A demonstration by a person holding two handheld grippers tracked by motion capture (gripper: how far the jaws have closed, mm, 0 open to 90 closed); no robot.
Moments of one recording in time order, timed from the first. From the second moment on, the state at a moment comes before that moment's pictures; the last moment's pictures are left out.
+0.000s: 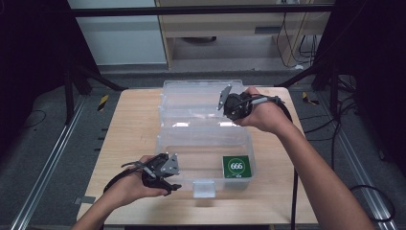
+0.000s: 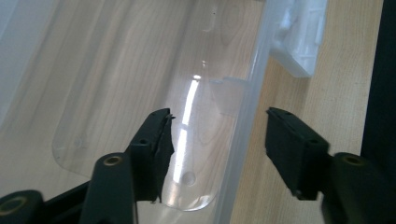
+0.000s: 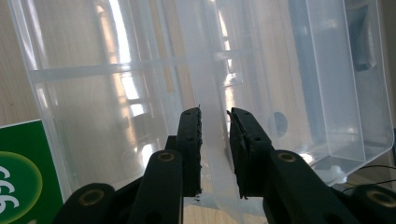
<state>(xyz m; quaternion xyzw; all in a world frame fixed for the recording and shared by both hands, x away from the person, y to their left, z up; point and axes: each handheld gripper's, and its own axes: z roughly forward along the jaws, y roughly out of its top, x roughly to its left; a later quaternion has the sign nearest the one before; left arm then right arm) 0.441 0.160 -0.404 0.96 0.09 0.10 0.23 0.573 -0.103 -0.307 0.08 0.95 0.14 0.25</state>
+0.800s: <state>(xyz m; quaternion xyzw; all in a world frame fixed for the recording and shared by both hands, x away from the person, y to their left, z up) 0.445 0.157 -0.410 0.97 0.08 0.07 0.22 0.572 -0.092 -0.308 0.06 0.96 0.12 0.25</state>
